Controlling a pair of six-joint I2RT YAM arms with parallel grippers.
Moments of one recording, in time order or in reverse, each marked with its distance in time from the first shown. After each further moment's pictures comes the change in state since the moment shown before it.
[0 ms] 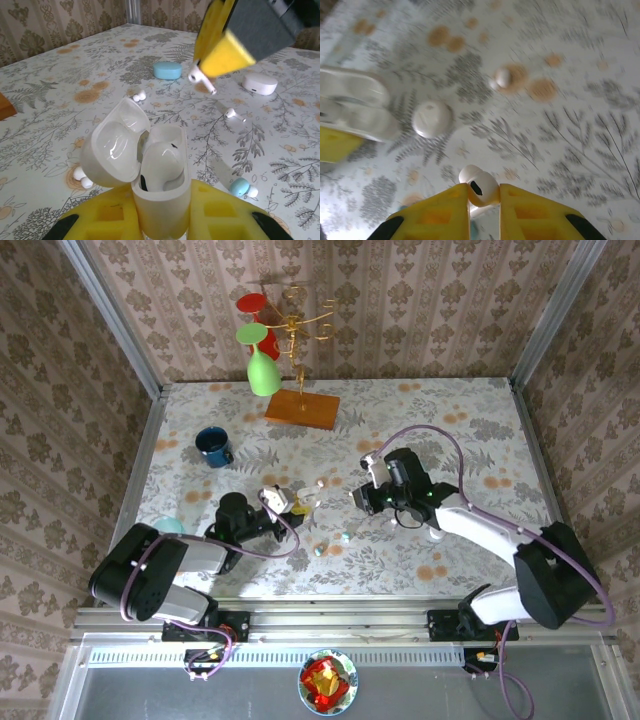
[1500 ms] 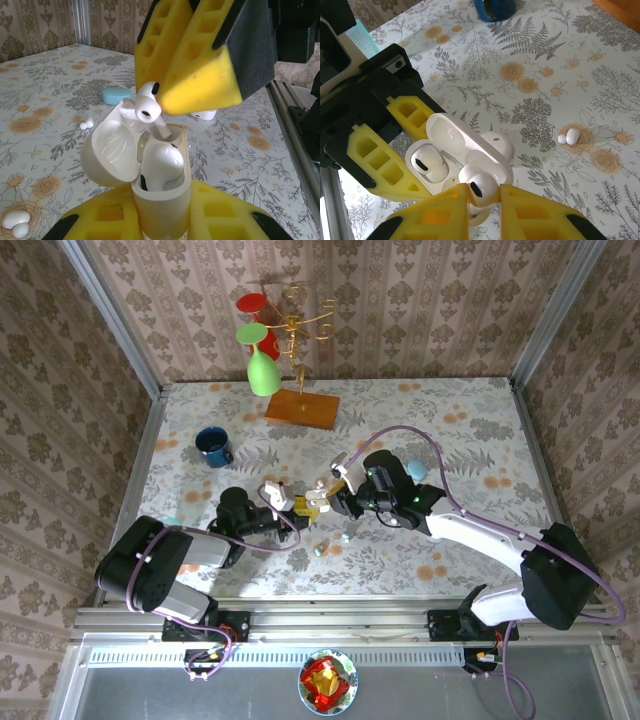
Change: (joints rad) left arm 0.001 0.051 0.049 0.087 0.220 -0.138; right arm 0.162 0.017 0.082 0.038 0.008 -0.148
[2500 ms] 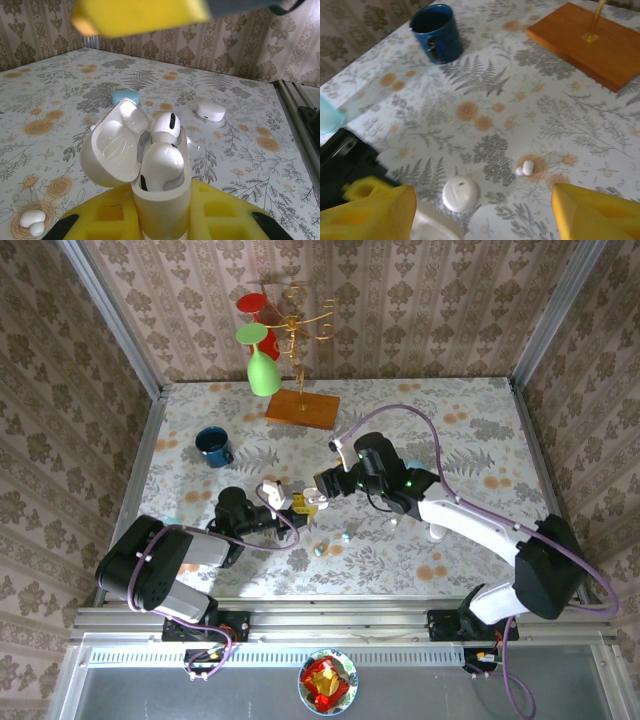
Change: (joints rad) left arm 0.017 0.005 -0.003 0.021 -0.011 0.023; right arm 0.003 0.093 0.206 -0.080 0.222 0.127
